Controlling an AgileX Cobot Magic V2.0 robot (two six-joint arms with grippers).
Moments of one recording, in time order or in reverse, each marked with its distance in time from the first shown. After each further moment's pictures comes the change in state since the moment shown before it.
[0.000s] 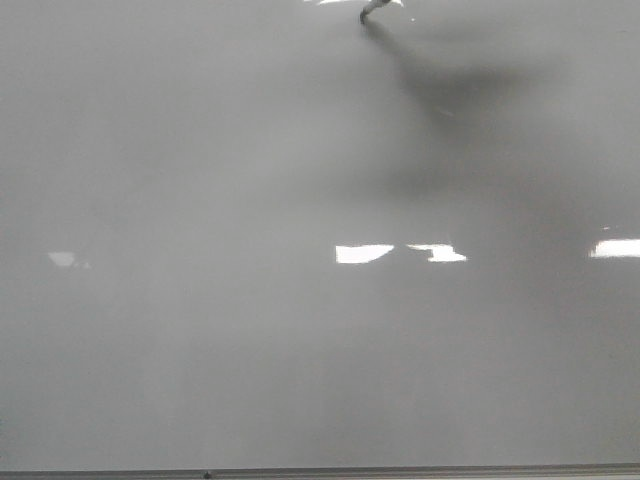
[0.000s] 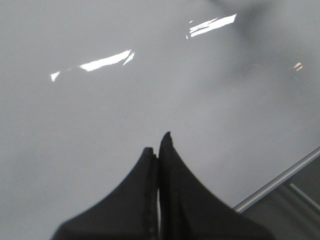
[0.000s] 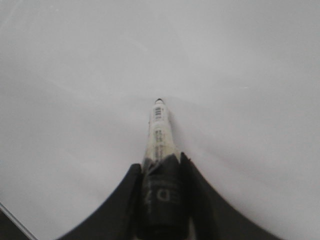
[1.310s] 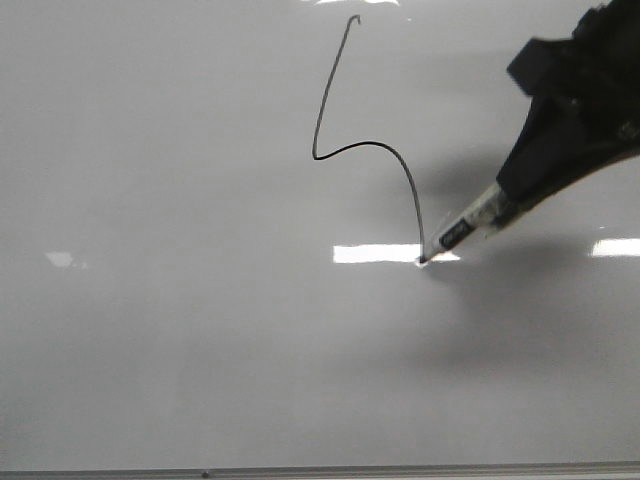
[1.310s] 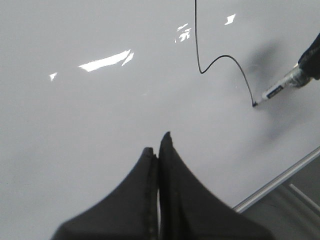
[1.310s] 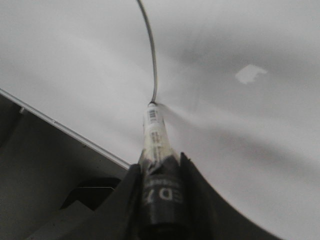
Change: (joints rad) left arm 0.000 0.000 0.000 0.000 -0.001 0.000; right arm -0.030 -0.016 0.410 -0.034 0.029 0.046
